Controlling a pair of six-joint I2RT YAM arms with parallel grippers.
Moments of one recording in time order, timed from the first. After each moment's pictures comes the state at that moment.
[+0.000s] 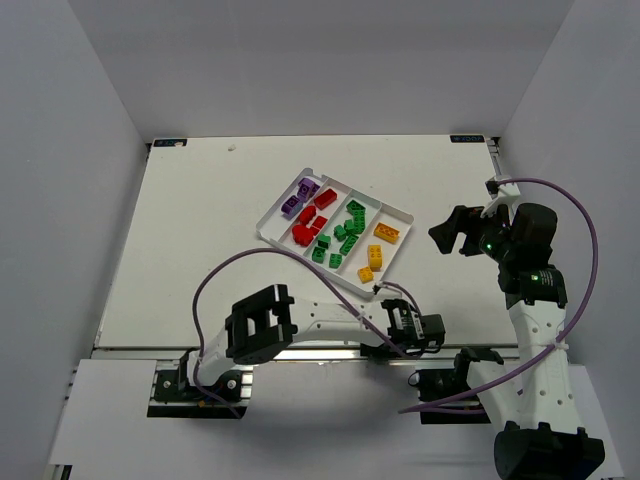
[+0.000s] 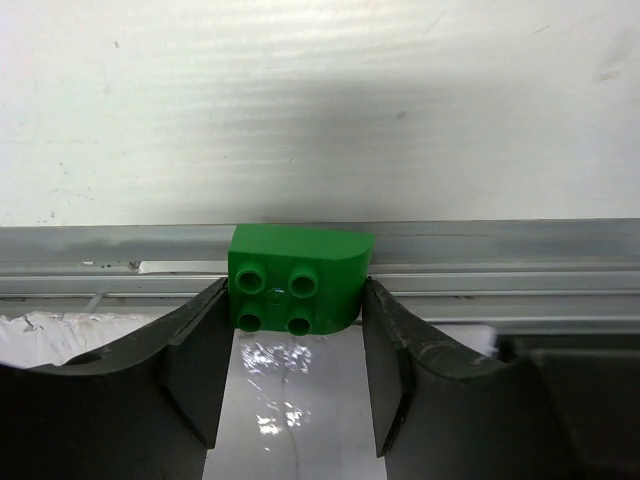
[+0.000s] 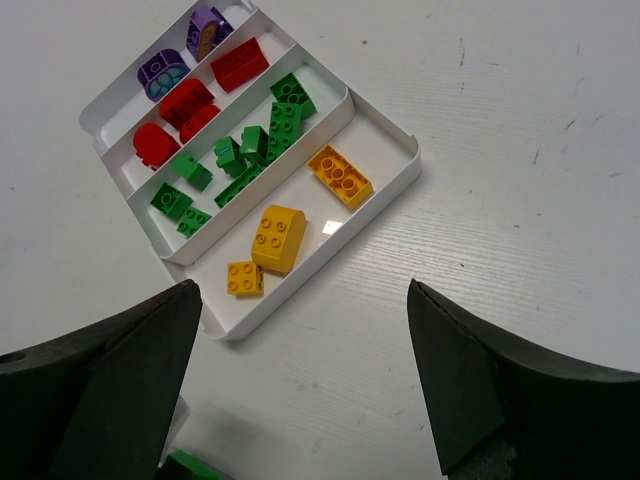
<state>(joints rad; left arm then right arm) -1.45 2.18 1.74 -1.08 -0.37 -1.40 -0.08 0.80 0.87 -0.51 -0.52 0.07</state>
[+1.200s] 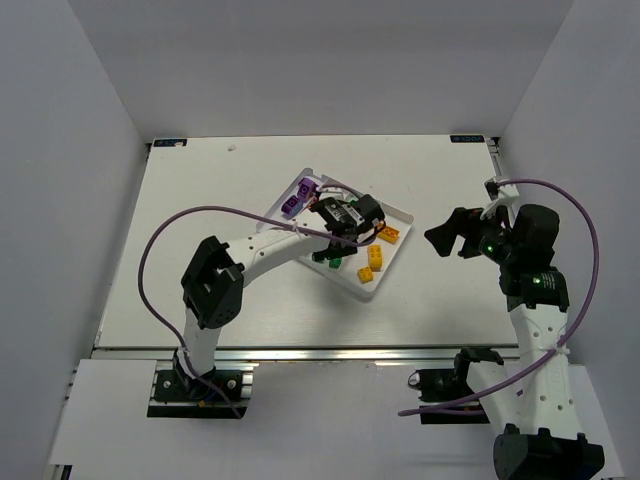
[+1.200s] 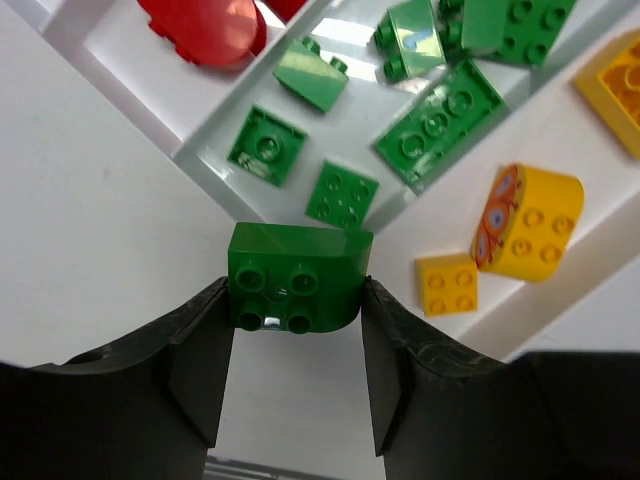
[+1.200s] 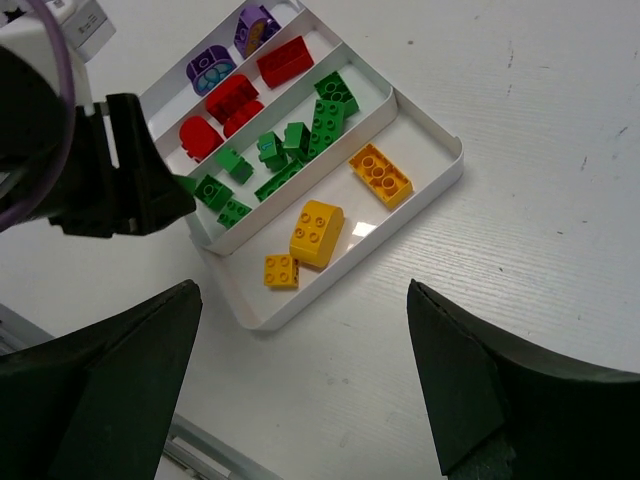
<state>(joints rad) -0.96 1.98 1.74 -1.06 -0.53 -1.10 -0.08 0.78 0.88 -0.52 -0.60 0.10</state>
